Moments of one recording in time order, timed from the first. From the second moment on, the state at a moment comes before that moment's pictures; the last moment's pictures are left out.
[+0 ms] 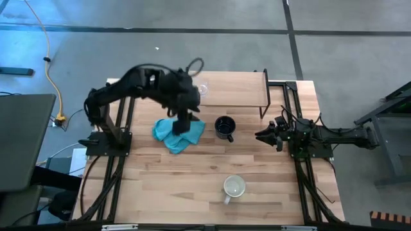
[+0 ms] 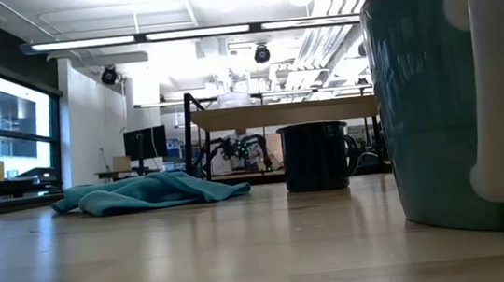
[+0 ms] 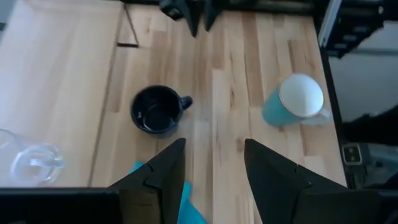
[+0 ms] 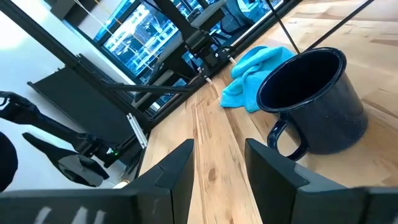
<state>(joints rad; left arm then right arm) 0.16 1.75 2.27 -1.40 0.07 -0.01 -0.05 0.13 0.01 0.01 -0.08 0.70</state>
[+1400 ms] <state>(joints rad) -0.22 1.86 2.25 -1.40 -0.19 -0.44 -0.05 0.15 0.01 0.01 -0.08 0.68</state>
